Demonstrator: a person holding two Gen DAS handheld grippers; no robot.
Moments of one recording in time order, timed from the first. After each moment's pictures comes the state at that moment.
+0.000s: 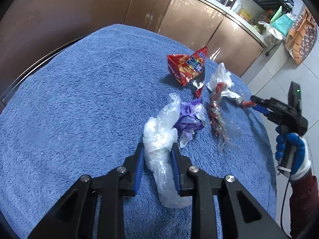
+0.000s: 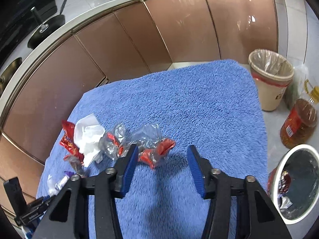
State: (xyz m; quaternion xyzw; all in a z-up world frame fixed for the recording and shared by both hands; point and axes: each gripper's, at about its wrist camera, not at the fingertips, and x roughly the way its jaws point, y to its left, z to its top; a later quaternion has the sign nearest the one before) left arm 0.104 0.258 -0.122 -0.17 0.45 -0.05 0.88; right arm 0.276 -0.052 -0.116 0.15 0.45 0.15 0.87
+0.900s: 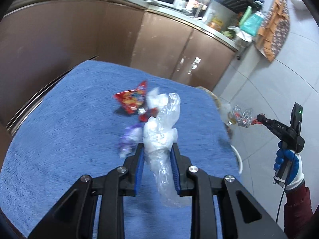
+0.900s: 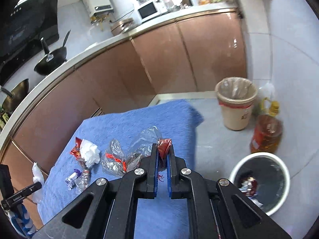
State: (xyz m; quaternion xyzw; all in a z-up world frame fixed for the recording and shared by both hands) left arm 0.069 0.189 -0.020 -0.14 0.39 -0.11 0.91; right arm 0.153 -0.176 -0.017 0.15 0.34 0.08 0.93
